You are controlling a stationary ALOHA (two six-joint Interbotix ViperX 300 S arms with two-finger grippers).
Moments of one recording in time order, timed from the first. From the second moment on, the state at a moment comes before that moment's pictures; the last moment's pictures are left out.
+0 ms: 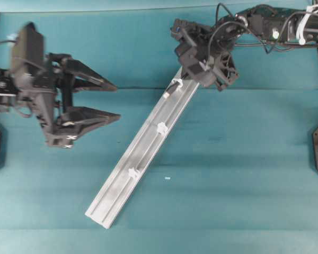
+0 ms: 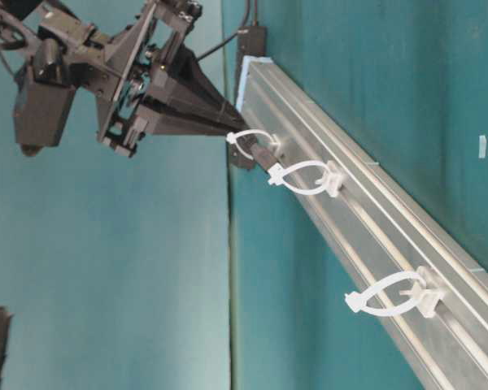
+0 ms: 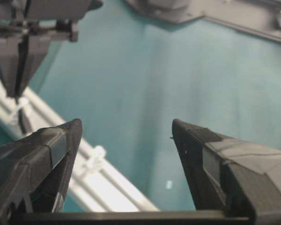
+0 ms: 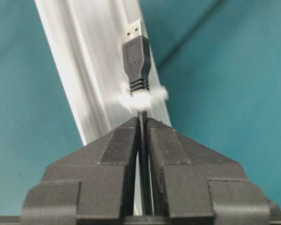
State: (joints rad) left arm 0.10 -0.48 0.78 0.02 -0.03 -0.23; right arm -0.58 0.17 0.42 0.56 0.66 -1.71
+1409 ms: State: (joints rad) left arm 0.27 0.19 0.59 0.02 -0.24 -0.26; right arm -0.58 0.18 0.42 0.69 0.67 -1.71
